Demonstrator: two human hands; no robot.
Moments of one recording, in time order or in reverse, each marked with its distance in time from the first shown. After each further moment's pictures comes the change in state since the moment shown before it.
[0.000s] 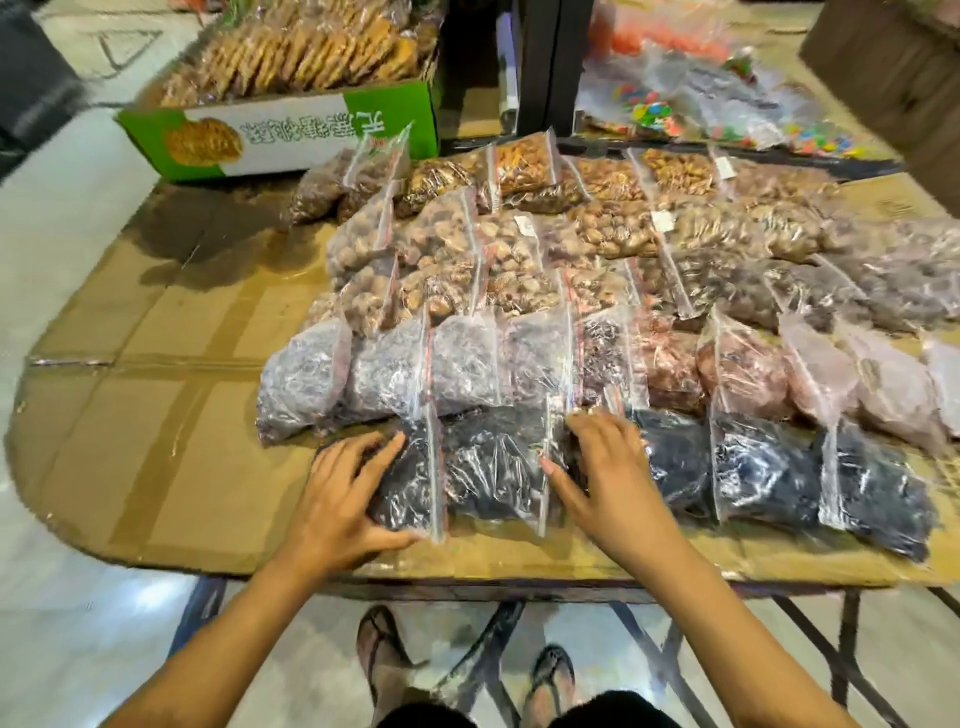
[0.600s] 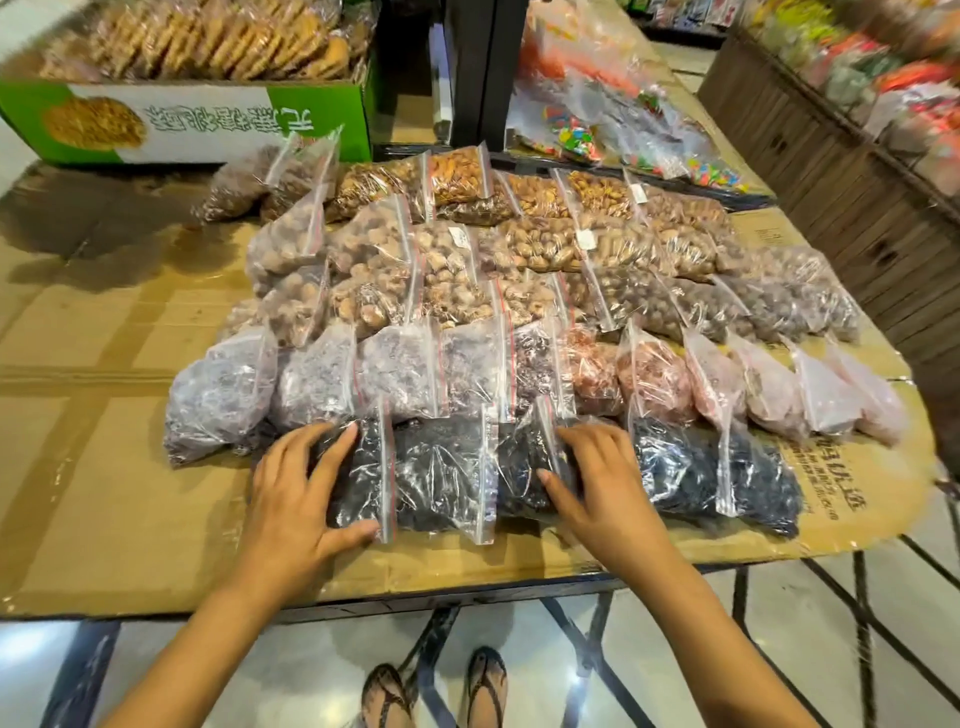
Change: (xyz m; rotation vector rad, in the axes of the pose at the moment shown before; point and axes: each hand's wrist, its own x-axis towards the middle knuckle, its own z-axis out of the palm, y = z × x) left_hand 0.018 0.028 -0.006 -0.101 0.032 -0.074; right_hand -0.019 0.029 -0.035 -0.097 0.040 0.070
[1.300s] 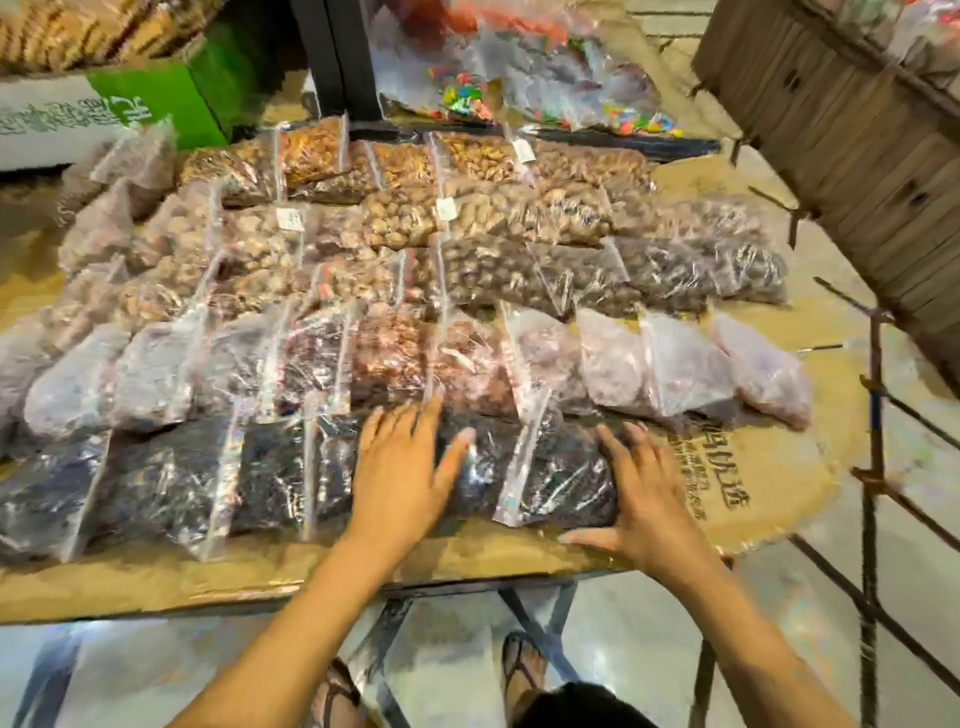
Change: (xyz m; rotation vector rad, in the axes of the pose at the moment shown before) left_hand 0.118 0.294 0.126 0.046 -0.035 -0.122; right_hand -0.043 0.282 -0.064 -0.072 -0.211 0.109
